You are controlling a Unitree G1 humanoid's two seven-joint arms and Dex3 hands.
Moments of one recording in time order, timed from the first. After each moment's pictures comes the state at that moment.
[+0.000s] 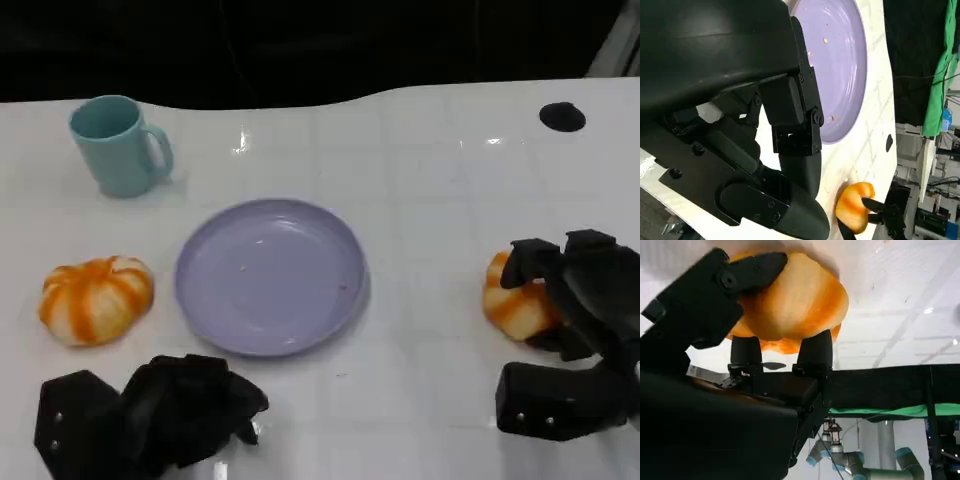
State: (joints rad) left arm -0.01 0.01 0.03 0.42 -0.21 -0.21 -0.39; right arm -0.45 -0.37 0.44 0.77 -0.85 -0.27 -0.58
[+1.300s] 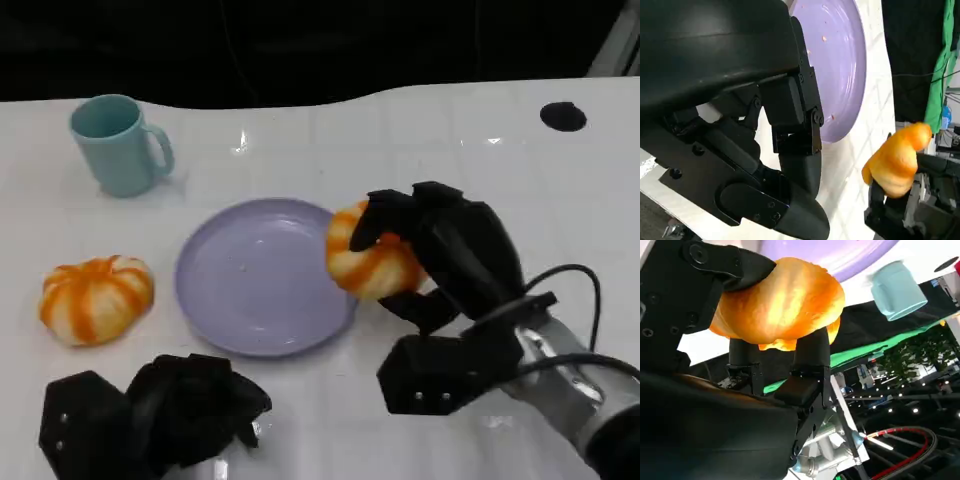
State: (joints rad) left arm -0.02 0.01 0.02 0.45 -0.20 -0.24 -0.39; right arm -0.59 -0.11 0.46 0.75 -0.75 -0.47 -0.57
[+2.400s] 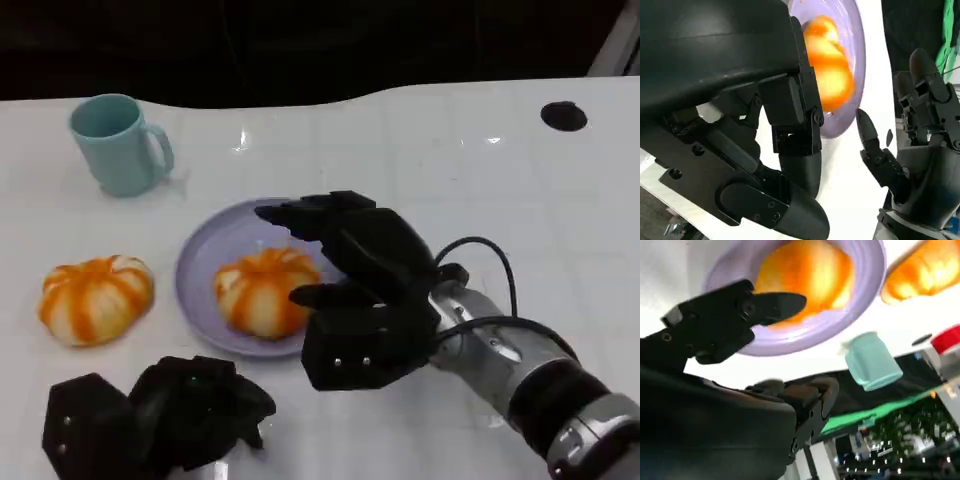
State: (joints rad) left arm -0.01 0.01 0.01 0.43 -0.20 -0.24 -0.39; right arm -0.76 0.05 0.52 0.97 -0.68 -0.40 -0.27
